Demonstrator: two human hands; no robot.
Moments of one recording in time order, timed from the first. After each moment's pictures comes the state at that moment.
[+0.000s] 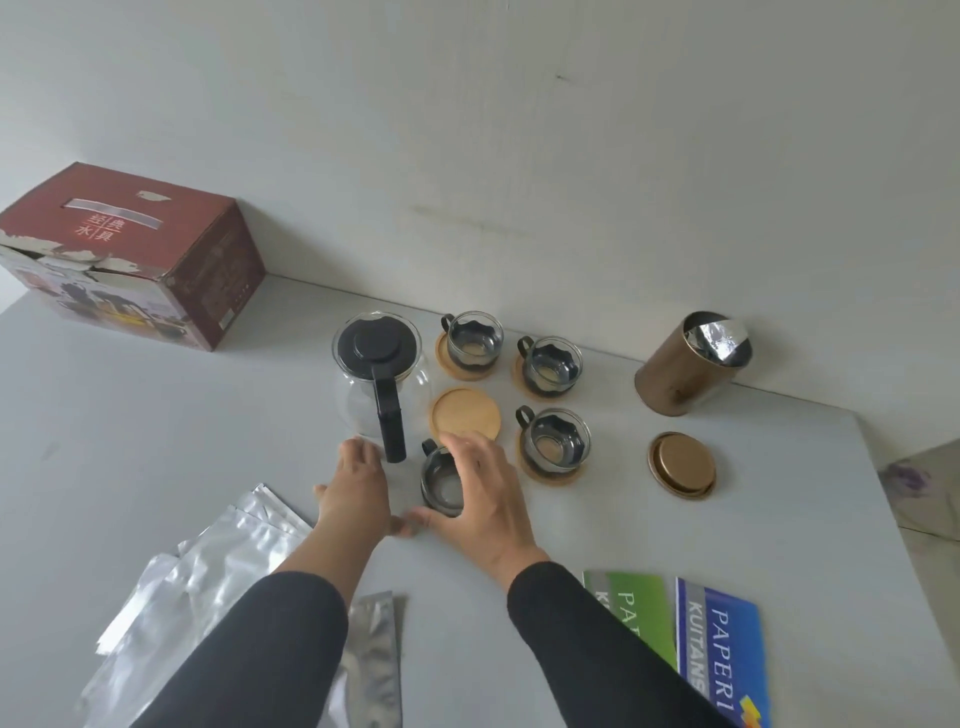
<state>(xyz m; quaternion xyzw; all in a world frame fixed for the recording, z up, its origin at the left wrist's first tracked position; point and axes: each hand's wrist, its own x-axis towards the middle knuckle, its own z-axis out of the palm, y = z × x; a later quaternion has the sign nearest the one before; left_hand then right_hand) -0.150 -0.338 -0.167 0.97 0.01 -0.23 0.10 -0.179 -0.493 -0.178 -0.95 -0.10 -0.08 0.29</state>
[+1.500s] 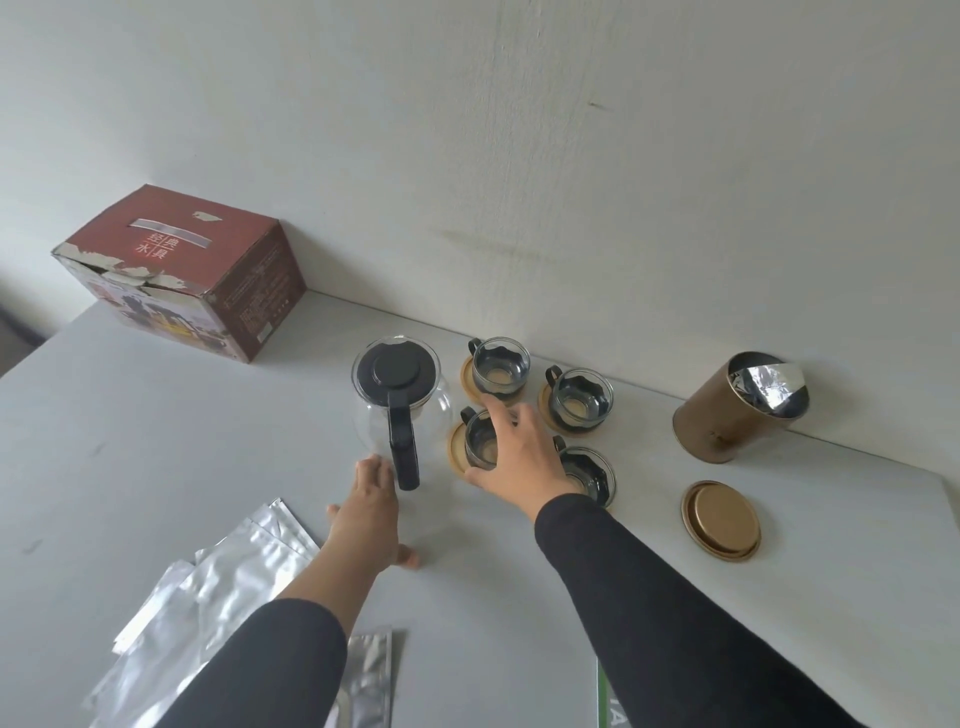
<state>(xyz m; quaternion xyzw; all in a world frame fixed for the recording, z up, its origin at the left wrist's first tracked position) -0.148 -0.347 -0.158 0.96 0.02 -0.26 0.06 -0.089 -0.527 -0.156 -0.97 -0.10 0.08 0.19</state>
